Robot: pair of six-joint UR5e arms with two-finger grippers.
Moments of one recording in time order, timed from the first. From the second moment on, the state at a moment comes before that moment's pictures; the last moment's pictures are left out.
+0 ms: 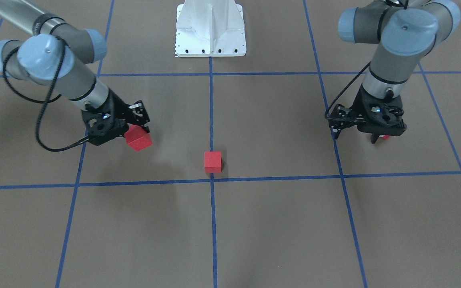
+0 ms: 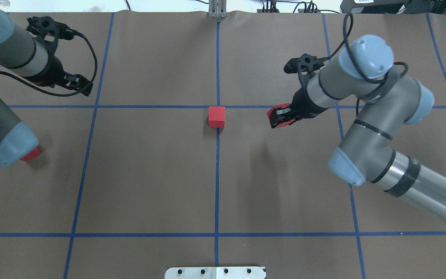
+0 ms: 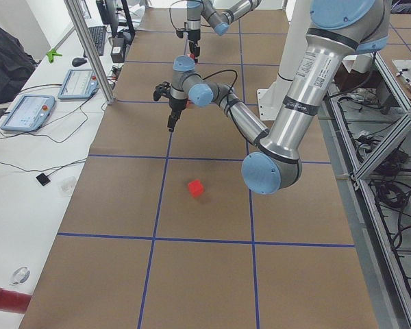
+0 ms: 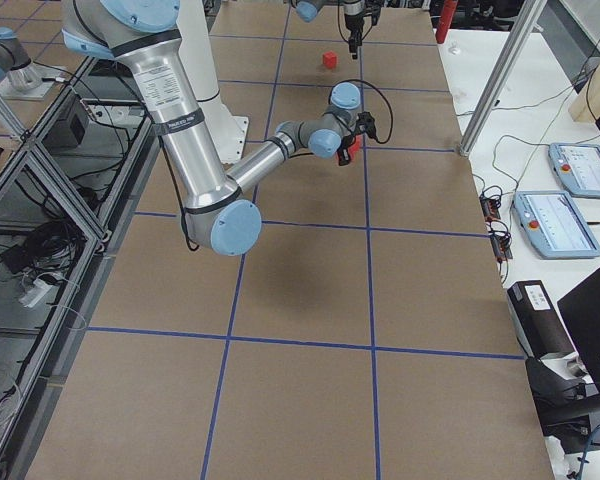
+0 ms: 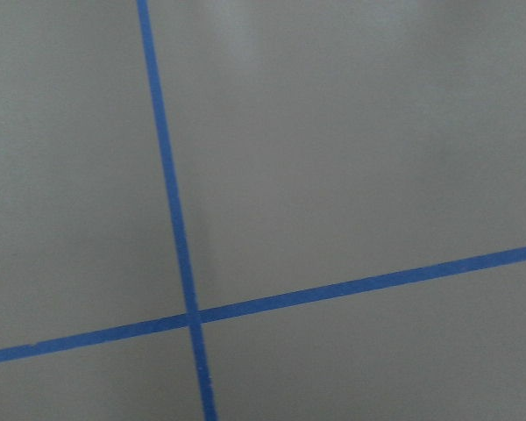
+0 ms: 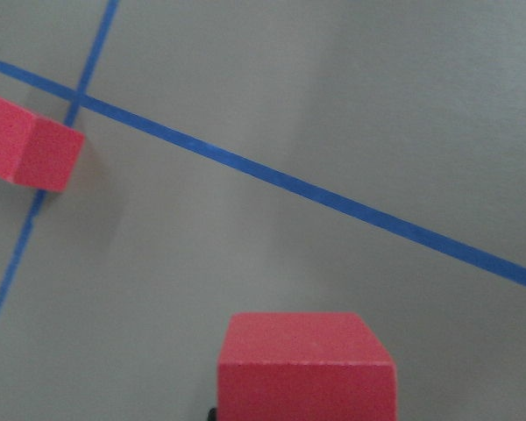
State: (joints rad) left arm -0.95 -1.91 -1.85 -1.61 -2.00 -0.62; right arm 0.70 -1.08 1.70 -1.23 2.11 0.93
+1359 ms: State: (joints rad) left arm -1.09 -1.80 -1.84 -1.65 -2.07 -0.44; right arm 0.45 -0.72 1.47 -1.51 1.75 1.27
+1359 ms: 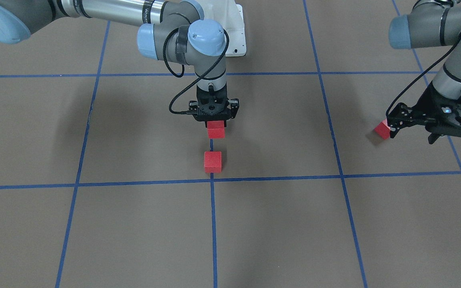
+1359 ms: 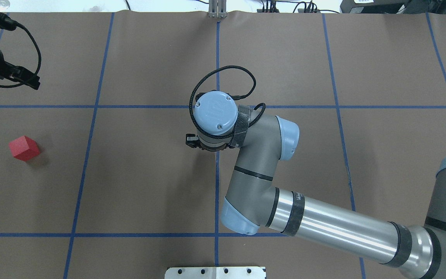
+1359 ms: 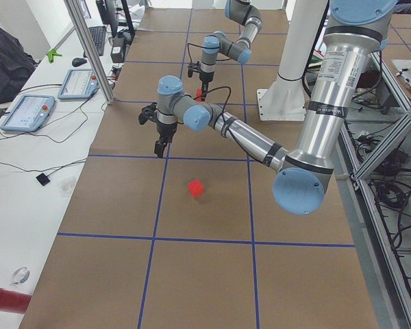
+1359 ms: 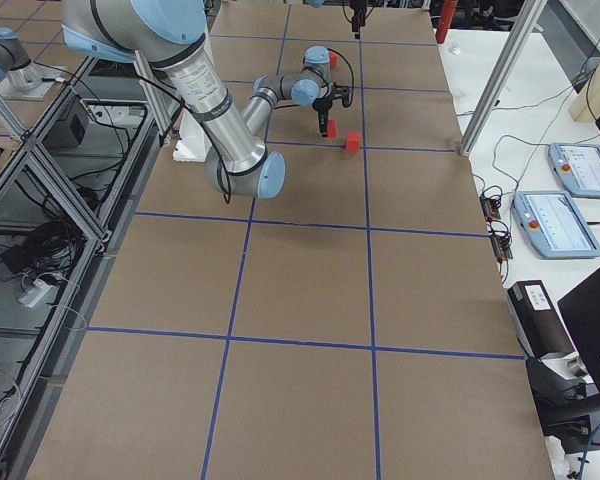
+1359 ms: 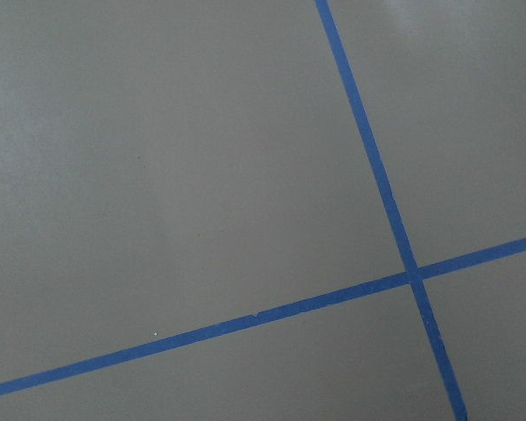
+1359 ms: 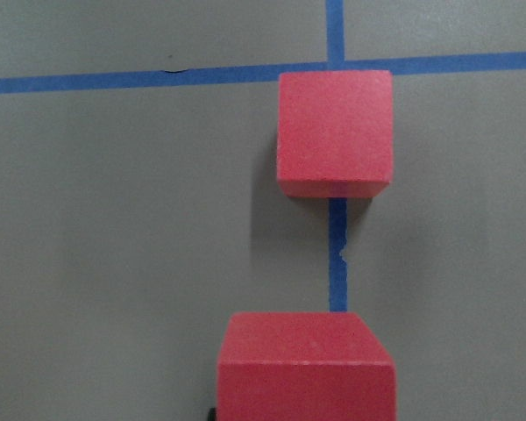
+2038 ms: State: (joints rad) left arm -1.09 -1.80 -1.85 -1.65 -2.09 -0.44; right arm 0.45 -0.72 1.42 -1.51 1.74 1.22
